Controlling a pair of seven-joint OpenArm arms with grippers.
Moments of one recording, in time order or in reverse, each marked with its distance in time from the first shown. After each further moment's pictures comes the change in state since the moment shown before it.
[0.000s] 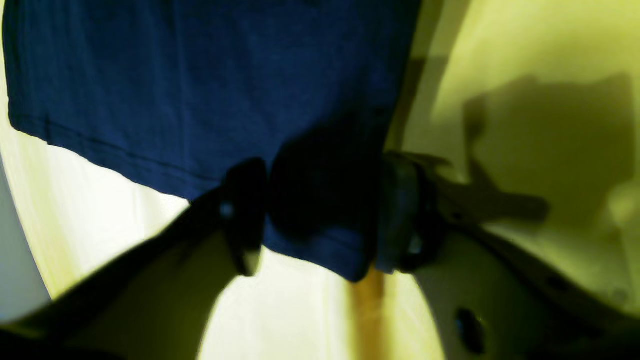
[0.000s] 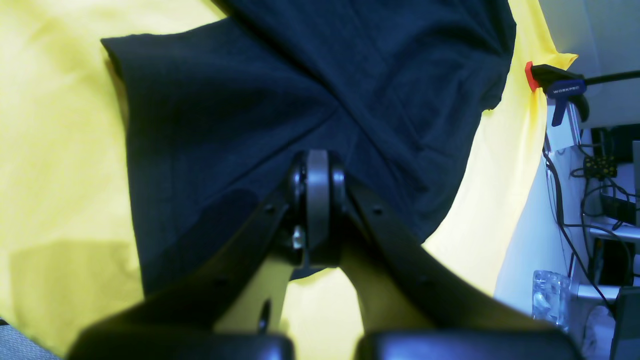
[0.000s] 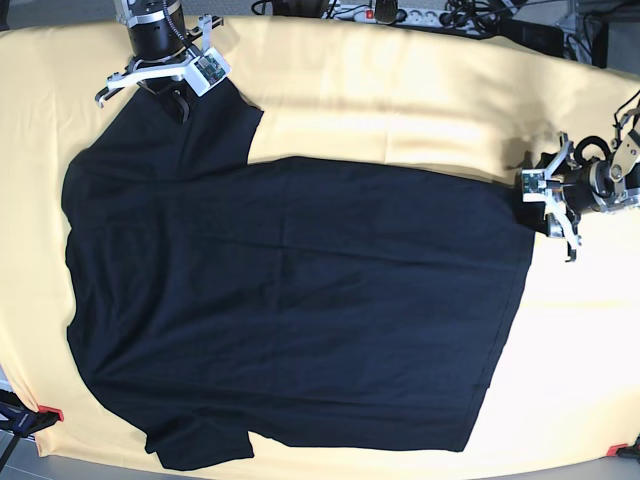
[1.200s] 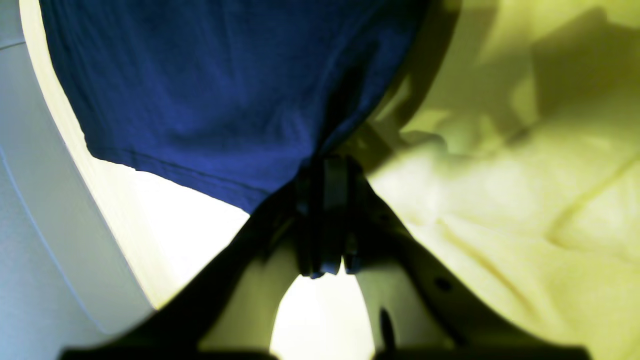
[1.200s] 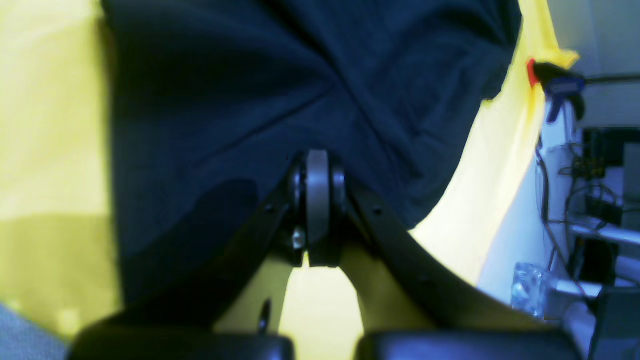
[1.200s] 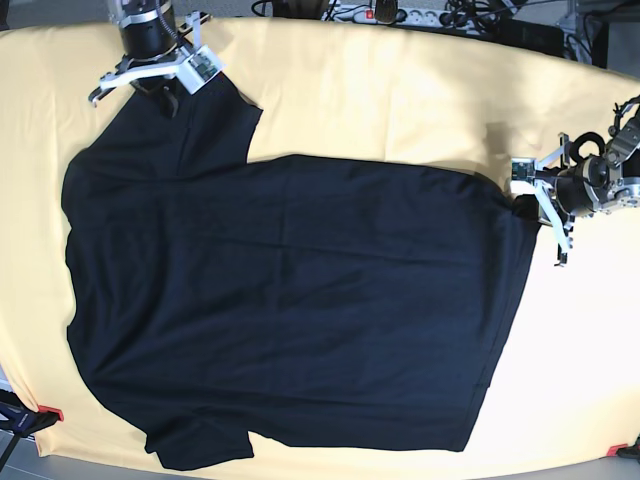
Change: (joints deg) left arm 0.2 -4.7 0.4 14.6 0.0 1.7 10.4; right arm -2.1 0.0 7.1 0.0 1.4 4.7 0.3
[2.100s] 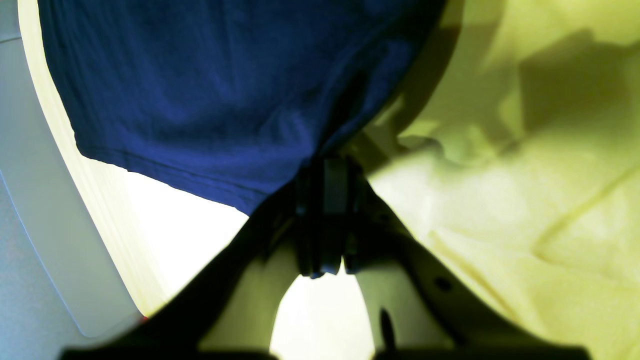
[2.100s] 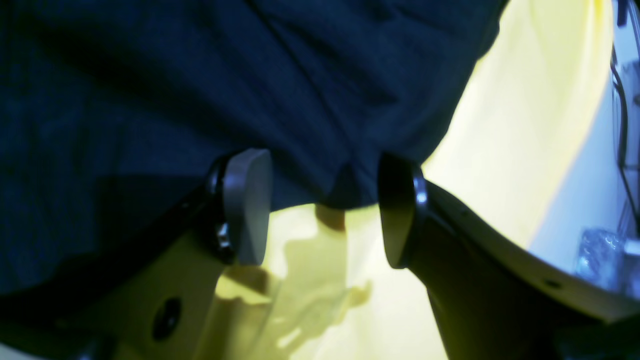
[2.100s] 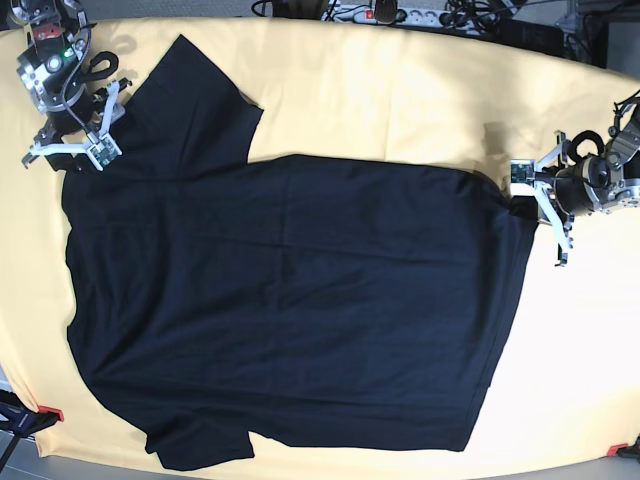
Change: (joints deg) left arm 0.0 0.0 0.0 0.0 -2.6 0.0 0.3; right arm 12.9 4.6 23.8 -22.5 29.2 17.5 9.0
